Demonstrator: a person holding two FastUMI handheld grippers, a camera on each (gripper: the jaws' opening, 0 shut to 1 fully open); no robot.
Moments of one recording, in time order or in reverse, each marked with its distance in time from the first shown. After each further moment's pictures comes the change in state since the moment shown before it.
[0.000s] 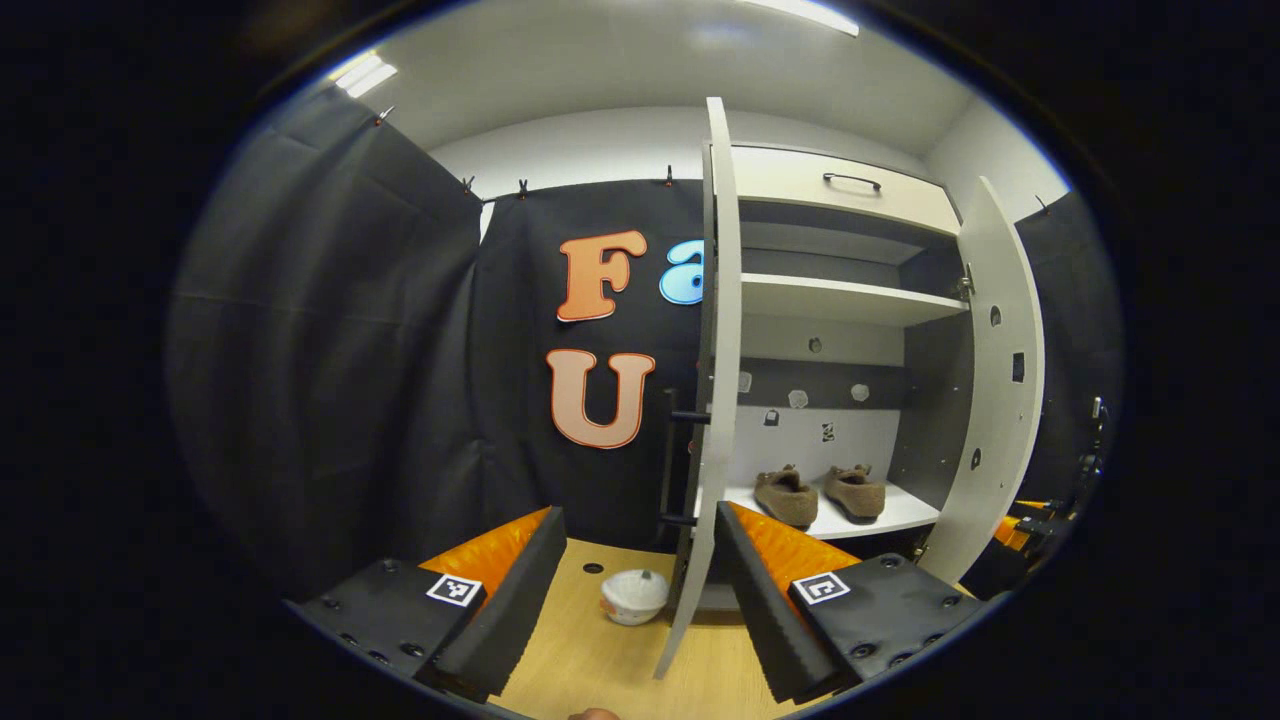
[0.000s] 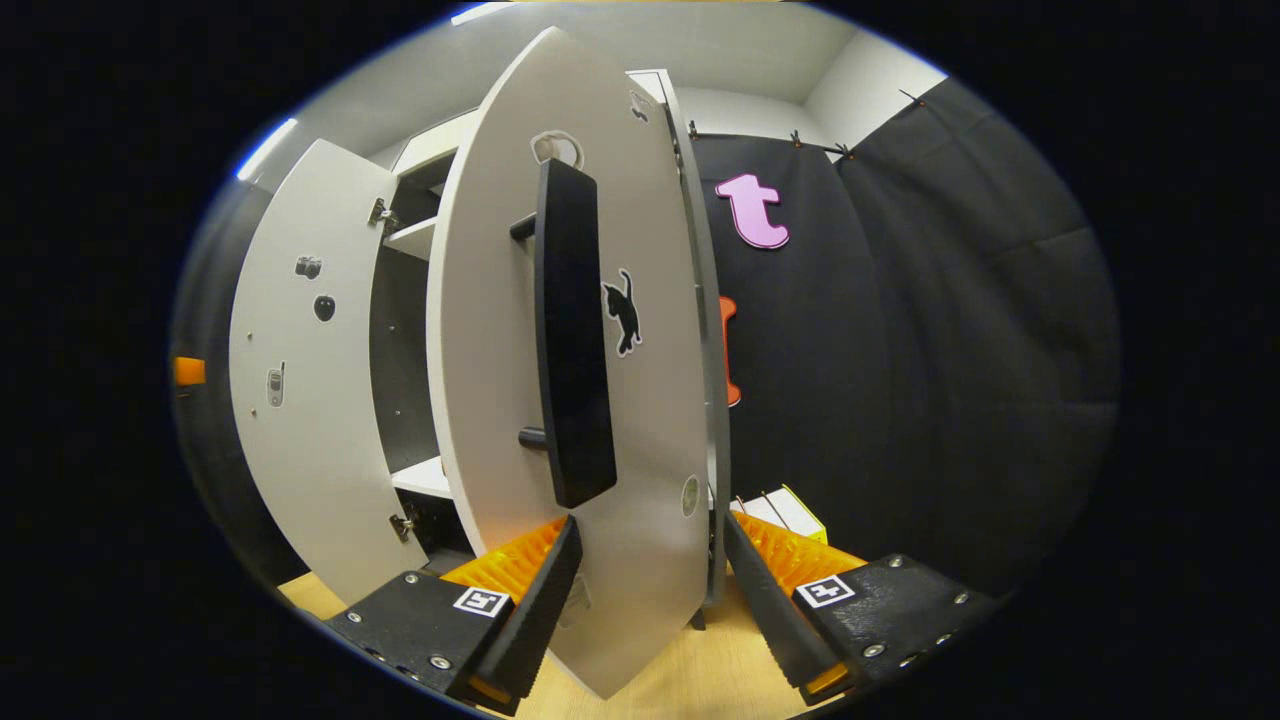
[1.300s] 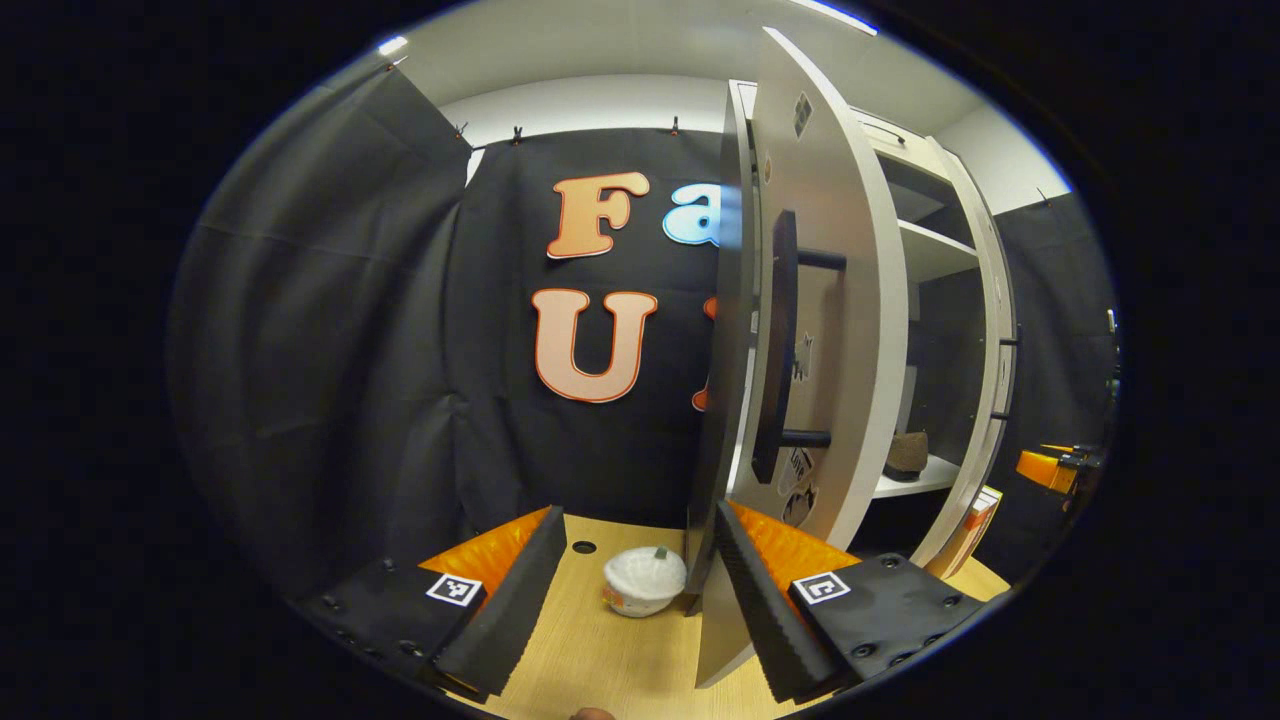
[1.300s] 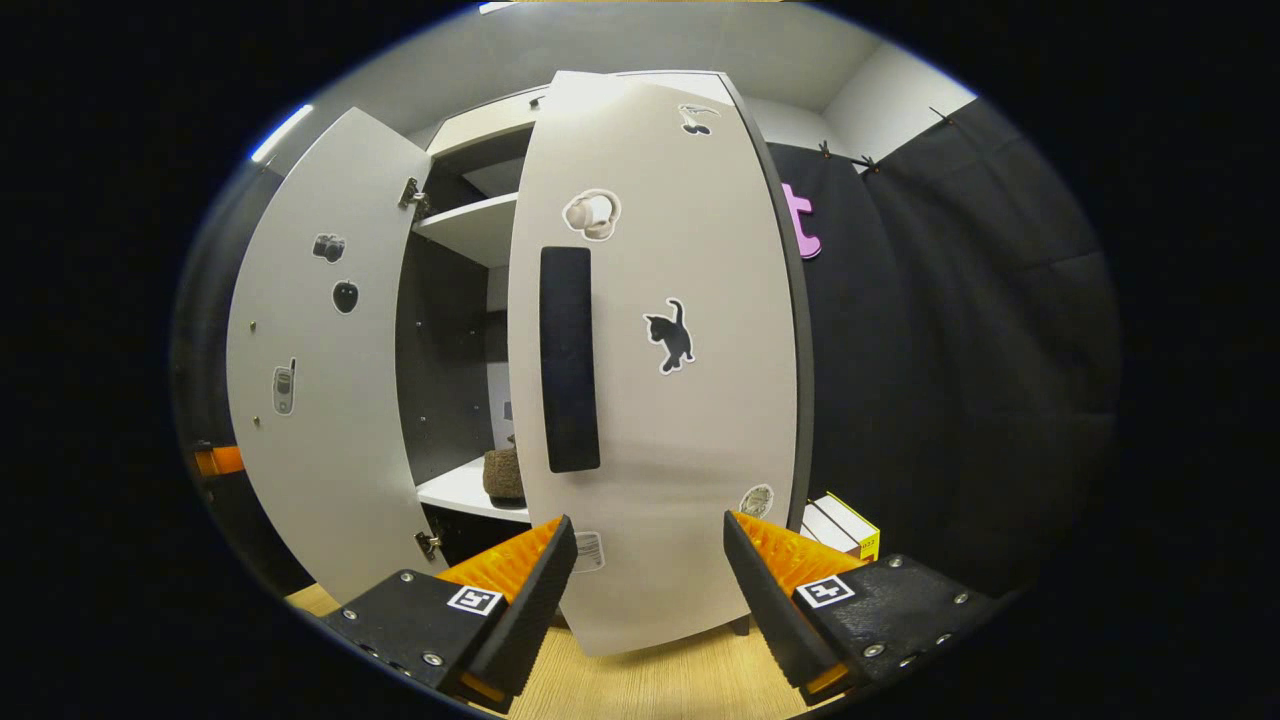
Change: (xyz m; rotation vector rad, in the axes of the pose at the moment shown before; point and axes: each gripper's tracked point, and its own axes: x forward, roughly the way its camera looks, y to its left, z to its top) left arm 0.095 0.034 -0.110 -0.032 0.085 -0.102; right arm 0.008 0.077 0.015 -0.027 -0.018 0.002
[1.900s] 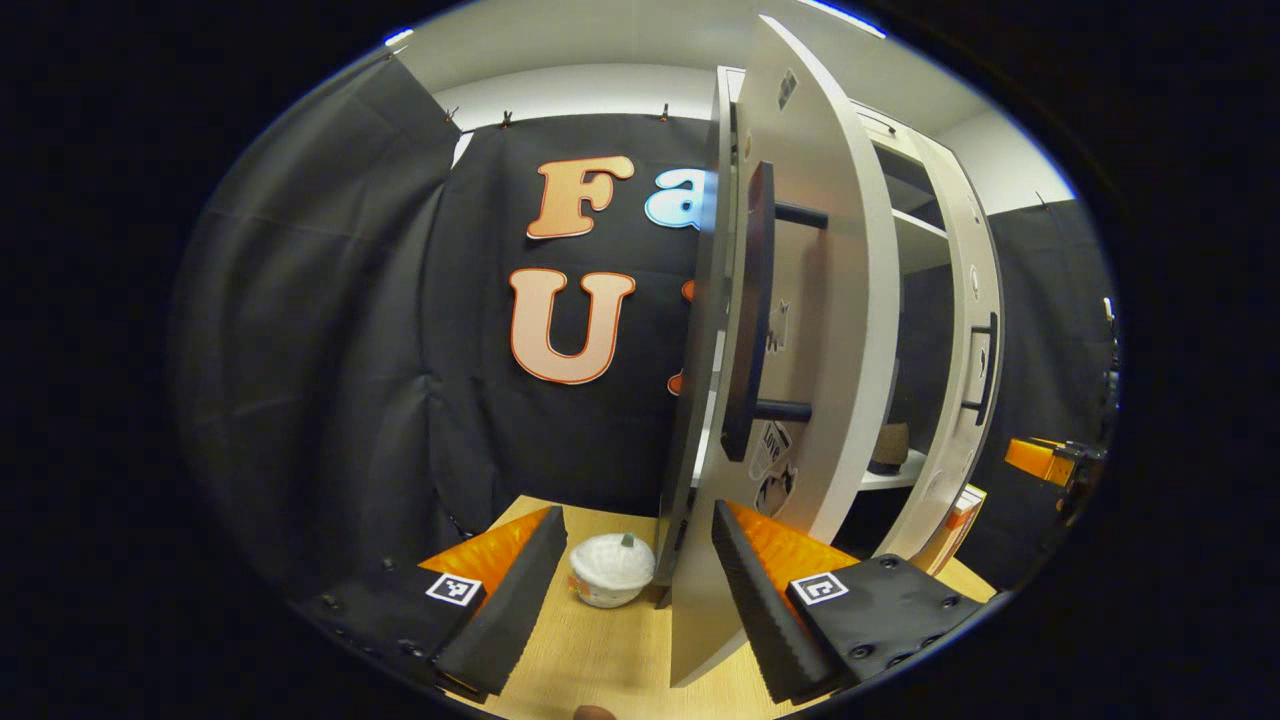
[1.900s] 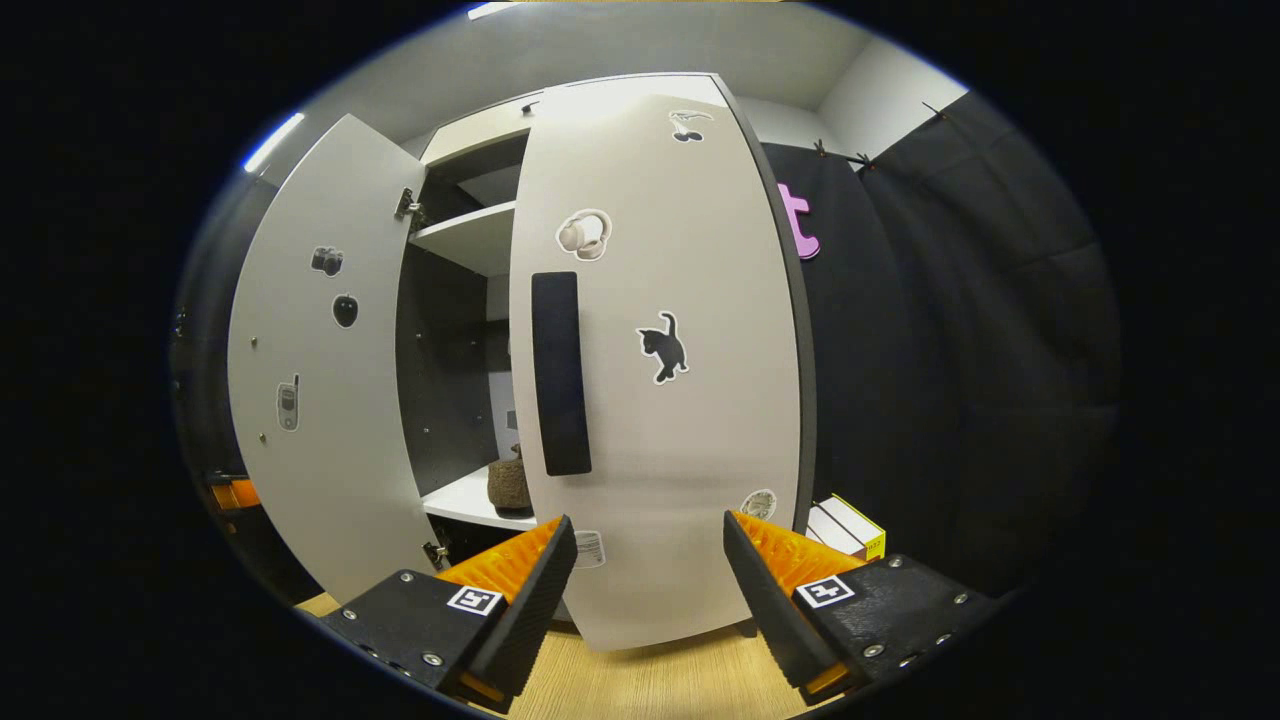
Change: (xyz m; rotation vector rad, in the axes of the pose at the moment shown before) left arm 0.001 -0.034 -0.019 -0.008 0.036 -0.037; right arm 0.002 -0.001 0.005 0.029 -0.015 0.027
